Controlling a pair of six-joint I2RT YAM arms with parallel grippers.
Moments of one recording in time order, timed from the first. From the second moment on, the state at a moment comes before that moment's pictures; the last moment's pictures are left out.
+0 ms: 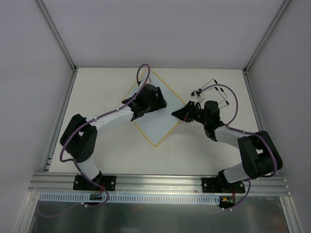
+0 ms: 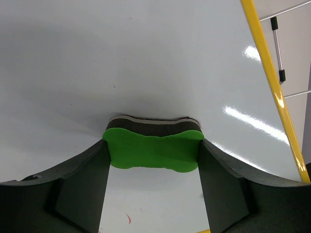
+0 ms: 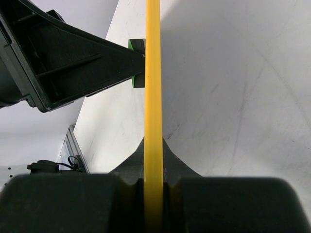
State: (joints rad) left arm -0.71 1.70 1.22 -0.17 -0.21 -0.85; right arm 0.36 1.47 0.56 0.63 -0.58 0.73
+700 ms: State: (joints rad) left arm -0.85 1.56 0.83 -0.01 -0.21 -0.97; right arm 0.35 1.47 0.55 0.63 -0.57 0.74
